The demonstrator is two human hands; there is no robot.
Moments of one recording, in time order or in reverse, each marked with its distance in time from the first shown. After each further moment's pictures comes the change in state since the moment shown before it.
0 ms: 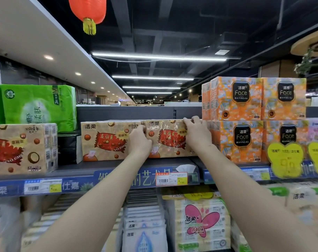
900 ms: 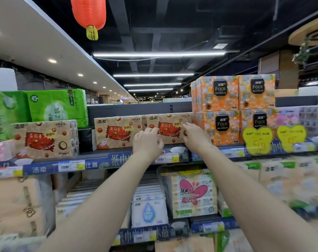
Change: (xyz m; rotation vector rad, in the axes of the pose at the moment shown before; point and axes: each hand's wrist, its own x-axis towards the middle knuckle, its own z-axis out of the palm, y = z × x) left_hand -0.115 0.046 -0.060 0.481 -0.121 0.332; right_hand -0.103 0.002 -0.071 0.088 -0.137 -0.070
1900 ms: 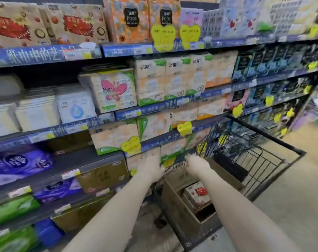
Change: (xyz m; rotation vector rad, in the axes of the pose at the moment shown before) left_hand -0.430 0.217 0.114 -0.145 -0.944 0.189; right_hand -0.538 0.184 0.045 -0.145 -0.850 0.520
